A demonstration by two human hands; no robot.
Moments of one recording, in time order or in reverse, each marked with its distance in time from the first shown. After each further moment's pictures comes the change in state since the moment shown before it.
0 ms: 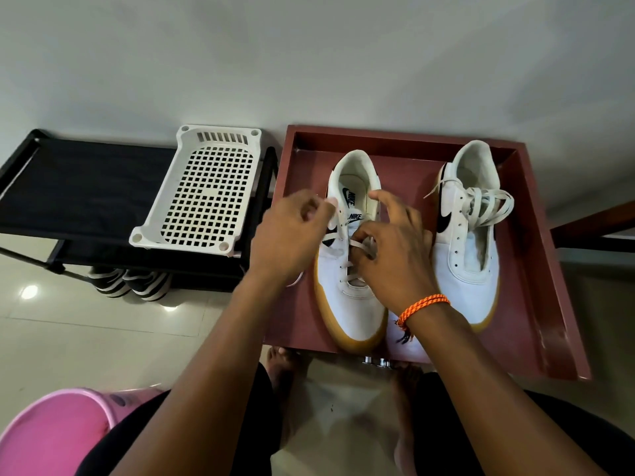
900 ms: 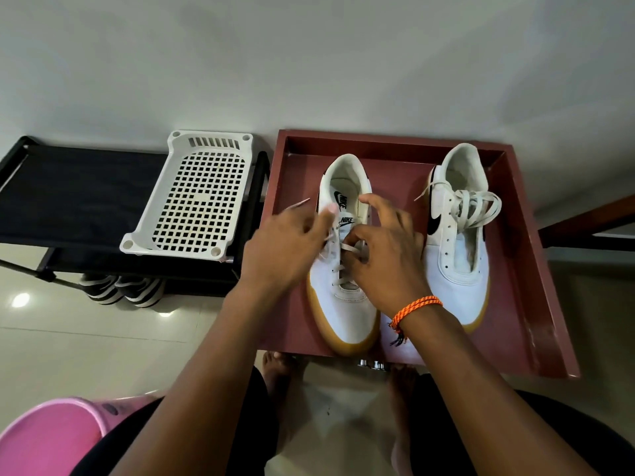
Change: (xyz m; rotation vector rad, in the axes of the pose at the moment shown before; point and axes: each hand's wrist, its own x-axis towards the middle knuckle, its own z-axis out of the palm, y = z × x) left_hand -0.004 -0.006 0.004 0.226 -0.078 0.050; right_hand 0.000 0.002 -0.001 0.003 -0.005 -0.015
